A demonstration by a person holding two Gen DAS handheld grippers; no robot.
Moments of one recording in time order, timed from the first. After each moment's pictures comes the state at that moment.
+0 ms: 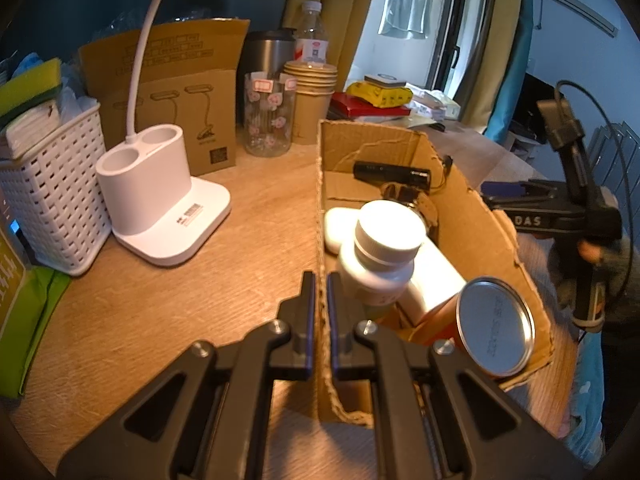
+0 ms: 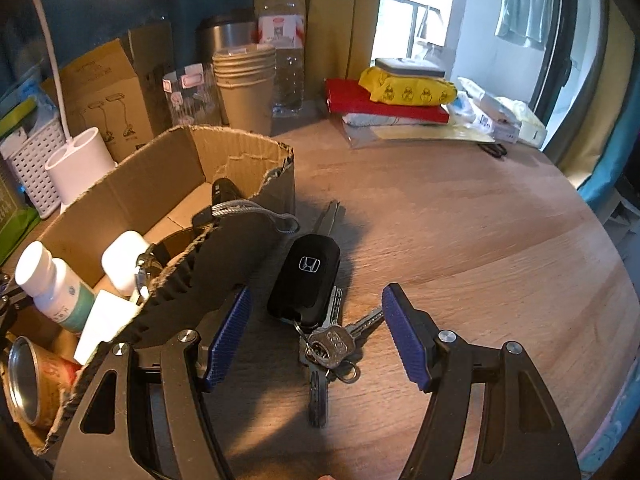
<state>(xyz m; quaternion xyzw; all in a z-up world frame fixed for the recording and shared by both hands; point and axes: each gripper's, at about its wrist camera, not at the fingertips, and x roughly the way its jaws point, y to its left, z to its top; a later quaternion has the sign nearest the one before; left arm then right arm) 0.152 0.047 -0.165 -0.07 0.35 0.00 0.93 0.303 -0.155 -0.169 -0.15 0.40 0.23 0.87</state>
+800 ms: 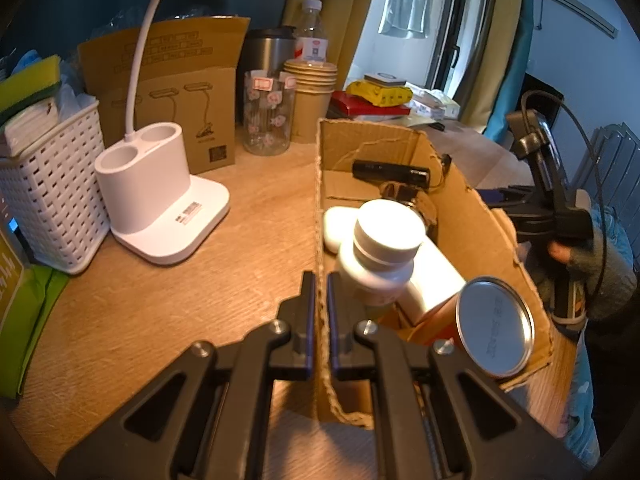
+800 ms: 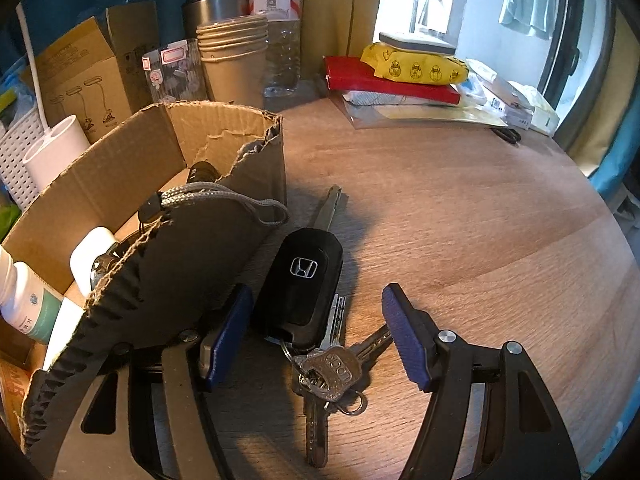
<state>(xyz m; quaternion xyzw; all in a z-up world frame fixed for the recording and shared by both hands) 0.153 0.047 -0.166 -0.08 0.35 -0.01 0.93 0.322 -0.146 -0.188 -0.15 0.42 0.23 0.86</state>
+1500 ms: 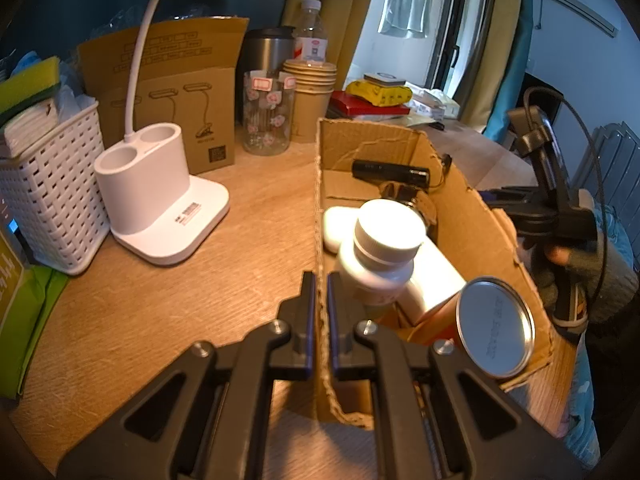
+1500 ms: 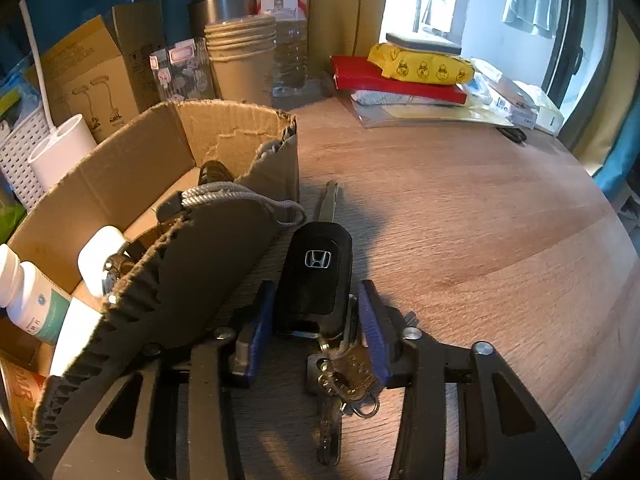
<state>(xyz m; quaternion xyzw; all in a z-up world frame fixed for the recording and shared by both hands) 0.153 0.047 -0.166 -0.07 0.35 -0.01 0.93 0.318 -0.144 -0.186 -0.14 0.42 0.24 0.87</state>
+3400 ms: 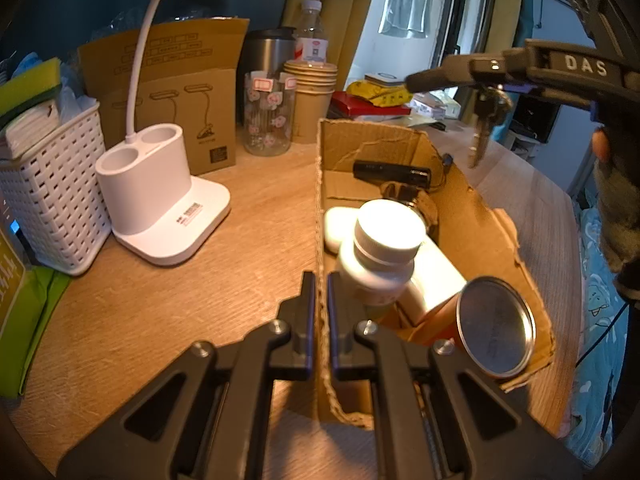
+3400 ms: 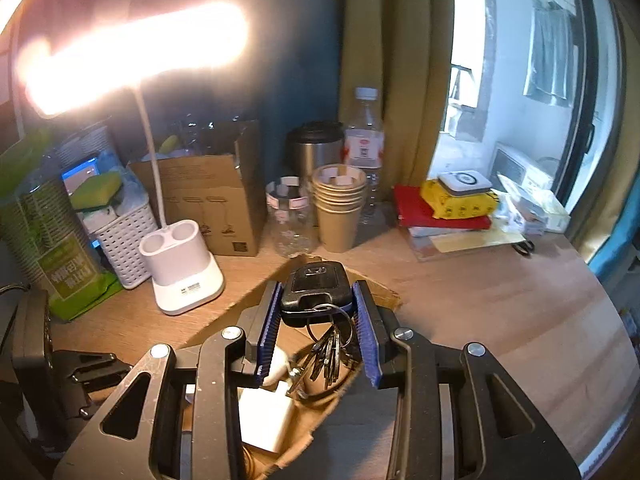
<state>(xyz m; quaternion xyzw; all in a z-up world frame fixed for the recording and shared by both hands) 0.153 0.047 -0.166 -0.08 0.35 -0.01 0.93 0.257 -0.086 -0.065 -0.12 0.31 0.32 0.89</state>
